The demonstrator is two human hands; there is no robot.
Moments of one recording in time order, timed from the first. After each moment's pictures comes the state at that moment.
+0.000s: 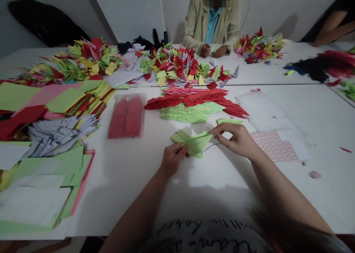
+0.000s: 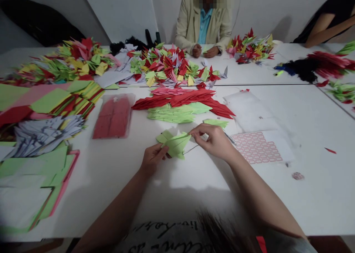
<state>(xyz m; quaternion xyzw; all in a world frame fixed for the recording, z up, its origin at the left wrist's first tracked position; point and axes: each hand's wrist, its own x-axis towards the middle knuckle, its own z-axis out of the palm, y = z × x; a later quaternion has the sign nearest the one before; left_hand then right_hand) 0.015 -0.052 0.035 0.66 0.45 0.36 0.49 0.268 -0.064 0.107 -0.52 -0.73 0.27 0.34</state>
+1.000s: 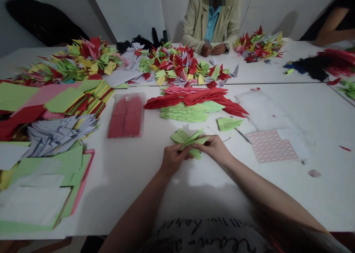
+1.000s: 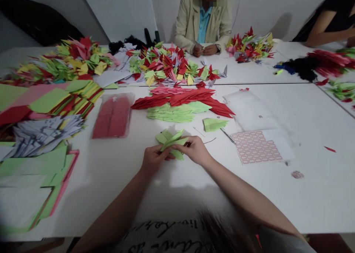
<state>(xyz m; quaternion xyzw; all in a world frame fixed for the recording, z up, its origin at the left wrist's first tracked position) 0.022 -0.056 0.030 0.60 0.47 0.36 0.54 0.210 -0.065 0.050 -0.49 -0.55 0.53 0.42</state>
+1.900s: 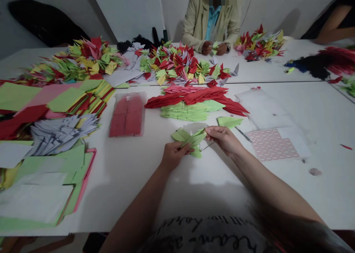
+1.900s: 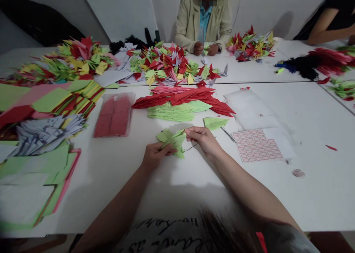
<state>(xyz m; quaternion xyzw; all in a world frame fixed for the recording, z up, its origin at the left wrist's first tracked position) 0.023 -0.051 0.026 0.57 0.48 0.35 0.57 0.236 -0.053 0.065 -0.48 -0.40 0.62 0.48</state>
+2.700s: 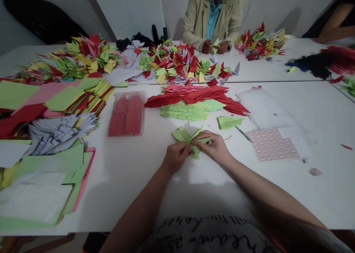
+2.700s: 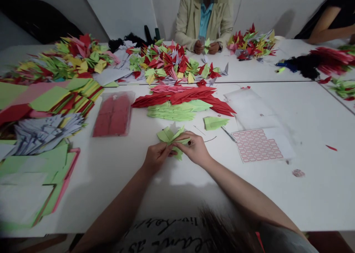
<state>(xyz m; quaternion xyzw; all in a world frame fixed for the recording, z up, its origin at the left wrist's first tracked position) 0.021 -0.053 0.026 0.71 0.41 0.35 0.45 0.205 -0.069 0.054 -0.50 -0.62 0.37 0.48</state>
